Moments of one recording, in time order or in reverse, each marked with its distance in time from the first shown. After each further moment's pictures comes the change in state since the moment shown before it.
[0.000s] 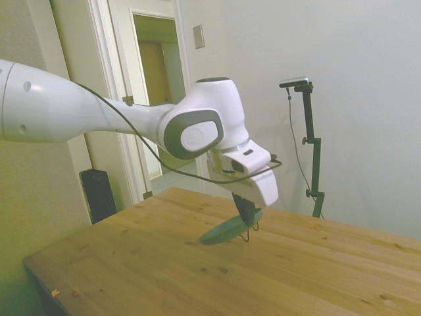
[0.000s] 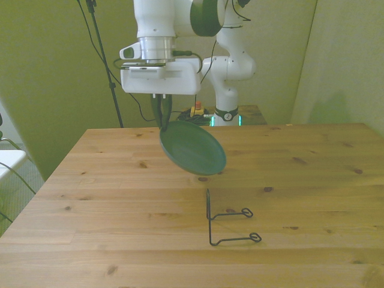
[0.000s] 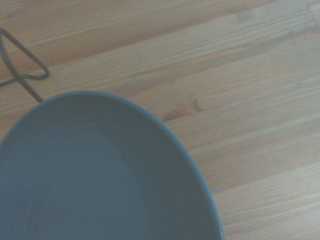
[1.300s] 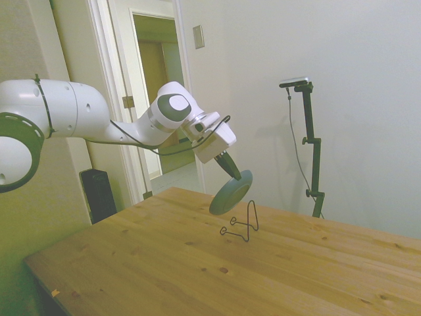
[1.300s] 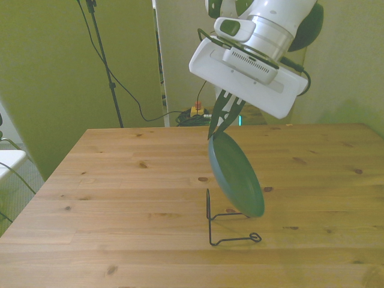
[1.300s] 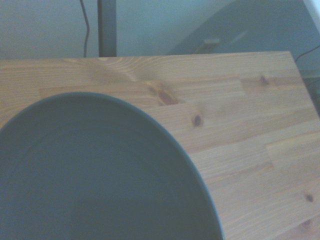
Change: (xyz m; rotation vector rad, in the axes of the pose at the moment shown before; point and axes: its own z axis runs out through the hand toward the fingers) arm -0.095 -0.206 0.007 -0.236 0.460 -0.081
